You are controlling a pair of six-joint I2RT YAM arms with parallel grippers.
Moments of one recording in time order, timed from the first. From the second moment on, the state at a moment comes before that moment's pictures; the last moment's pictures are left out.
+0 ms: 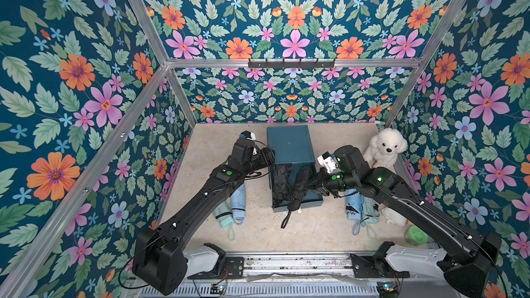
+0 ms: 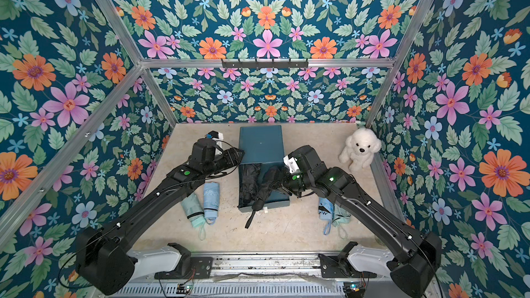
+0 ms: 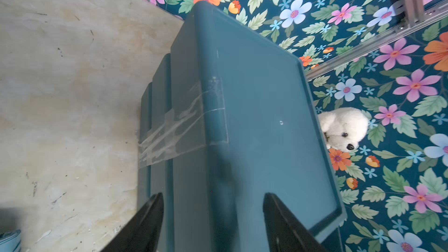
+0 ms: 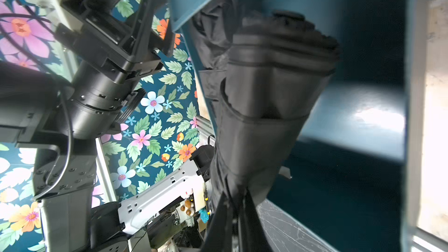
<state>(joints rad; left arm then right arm) -0.51 1.27 1.02 -0.28 0.08 -0.70 0.74 1.21 1.16 -0.69 -0.54 1.07</state>
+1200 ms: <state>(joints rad) -0.51 1.32 1.00 -0.18 0.07 -0.63 0.68 1.43 1.35 -0.85 -0.33 0.81</state>
